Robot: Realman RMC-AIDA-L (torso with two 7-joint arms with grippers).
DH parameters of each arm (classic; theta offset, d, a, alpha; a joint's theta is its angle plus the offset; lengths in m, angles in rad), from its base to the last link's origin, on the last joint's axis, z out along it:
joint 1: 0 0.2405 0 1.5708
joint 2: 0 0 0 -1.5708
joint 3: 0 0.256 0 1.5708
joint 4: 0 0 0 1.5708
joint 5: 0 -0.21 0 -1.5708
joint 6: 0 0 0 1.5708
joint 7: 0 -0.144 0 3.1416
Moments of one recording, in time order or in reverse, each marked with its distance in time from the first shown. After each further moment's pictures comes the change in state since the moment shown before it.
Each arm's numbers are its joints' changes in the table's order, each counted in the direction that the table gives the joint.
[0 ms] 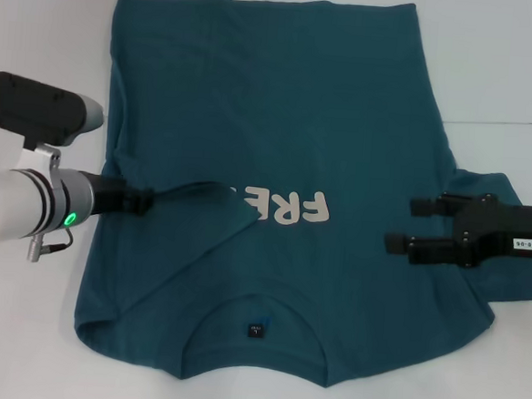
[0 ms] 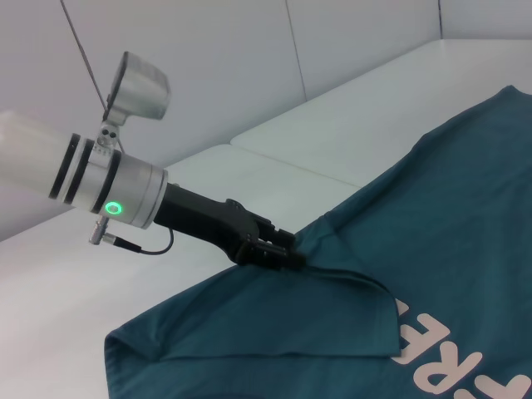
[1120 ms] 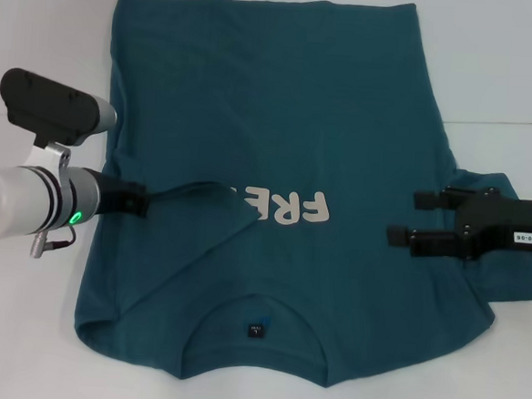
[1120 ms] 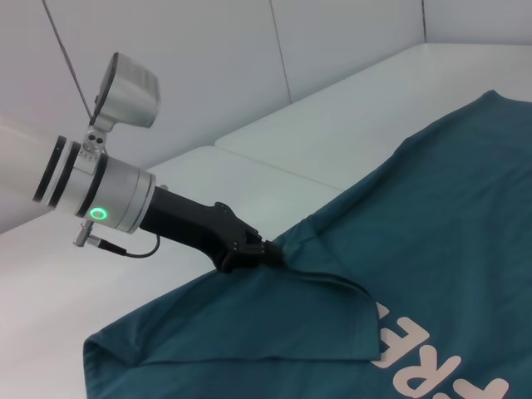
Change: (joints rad) left arm -0.038 -0.007 -0.001 -0.048 -0.011 0.015 -0.037; right arm 0.004 0.001 0.000 0.000 0.000 -0.027 -0.001
